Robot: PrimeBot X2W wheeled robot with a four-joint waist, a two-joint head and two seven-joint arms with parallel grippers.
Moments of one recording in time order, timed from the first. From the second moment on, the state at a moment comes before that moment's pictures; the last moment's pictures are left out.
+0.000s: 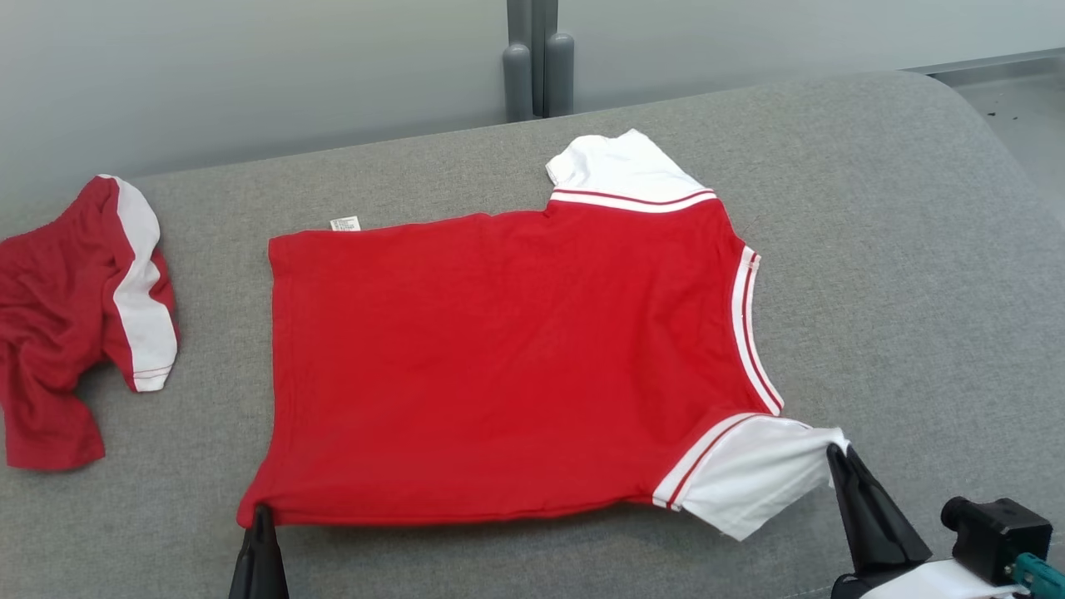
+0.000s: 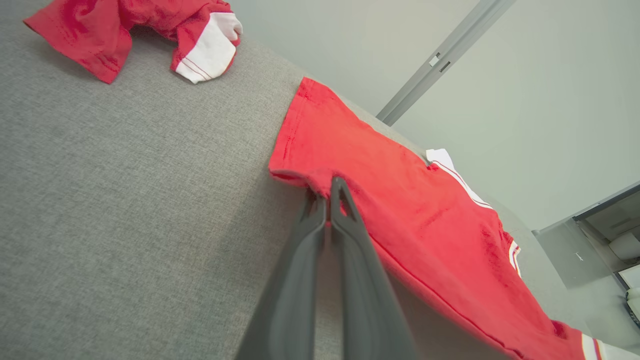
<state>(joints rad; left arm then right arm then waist) 0.28 0.15 -0.18 -0.12 -0.81 0.13 -0.25 0.28 -0.05 0.01 -0.28 0.26 0.13 0.03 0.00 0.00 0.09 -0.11</state>
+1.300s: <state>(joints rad) -0.25 0.09 -0.18 0.48 -0.81 0.02 -0.26 -0.22 -0.07 0.09 0.32 0.30 0.13 -0.05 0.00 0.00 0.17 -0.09</state>
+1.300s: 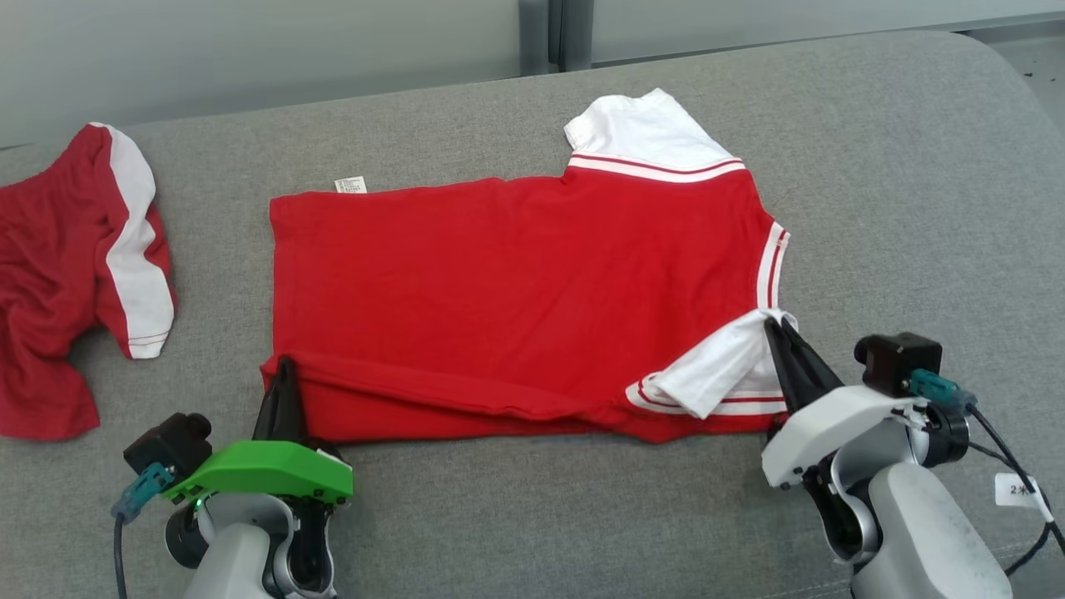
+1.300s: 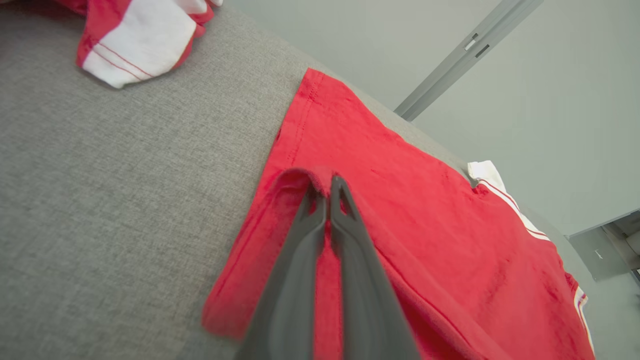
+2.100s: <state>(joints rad) -0.40 0.07 -0.14 0.72 -0.74 -0.04 -0.26 -0.57 -0.06 0.14 0.78 0.31 0.13 -0.14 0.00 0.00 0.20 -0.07</state>
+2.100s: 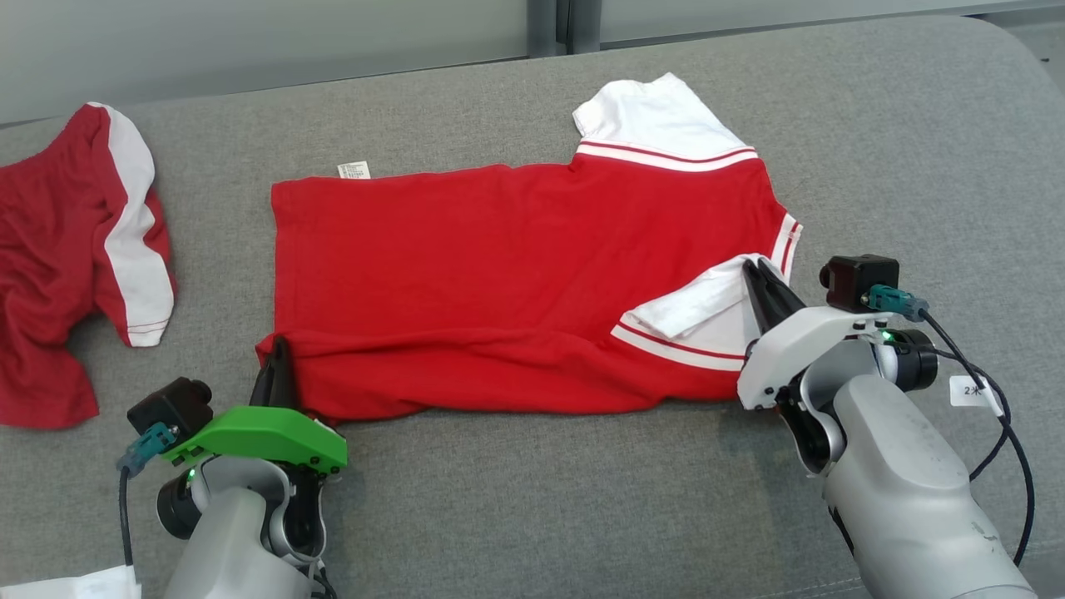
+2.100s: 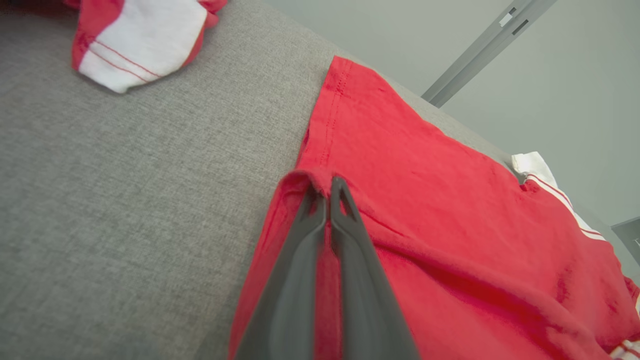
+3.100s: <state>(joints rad) -0.28 0.11 -0.12 0.49 -0.66 -0.02 -0.25 -0.65 -0.12 0.17 0.71 0.37 0.13 -0.26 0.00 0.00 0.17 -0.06</state>
